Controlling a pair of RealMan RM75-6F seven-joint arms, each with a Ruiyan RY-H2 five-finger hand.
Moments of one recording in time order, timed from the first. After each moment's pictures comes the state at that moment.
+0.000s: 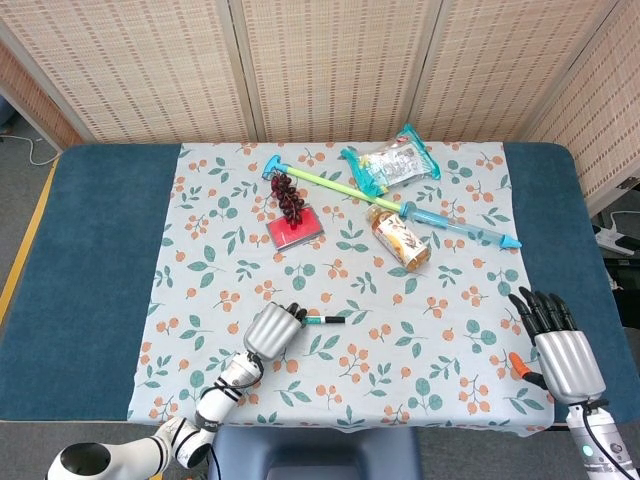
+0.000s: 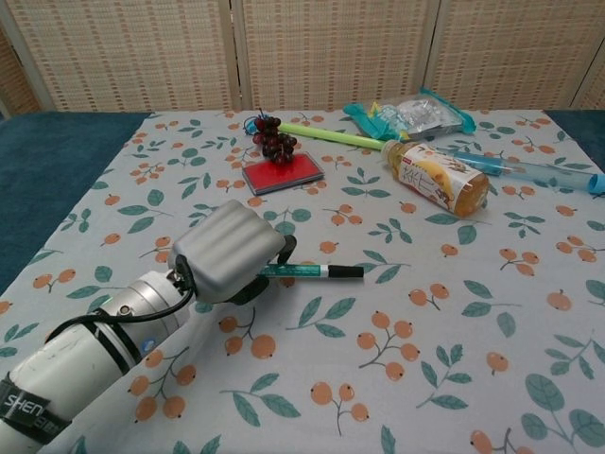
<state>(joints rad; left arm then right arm) -0.69 -2.09 -0.09 -0.85 1.56 1.17 0.60 0.09 -1.12 0.01 -1.71 -1.55 1.42 -0.17</state>
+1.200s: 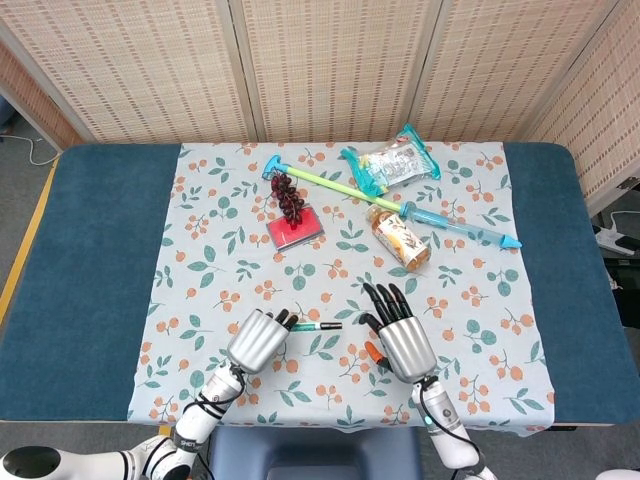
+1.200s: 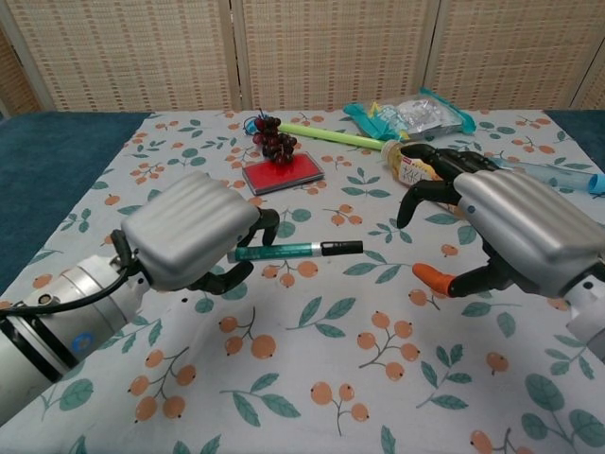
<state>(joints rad) -0.61 -1.88 -0.07 -1.29 1.54 1.24 0.74 0.31 -1.81 0.11 -1.44 -1.62 1.31 -0.40</state>
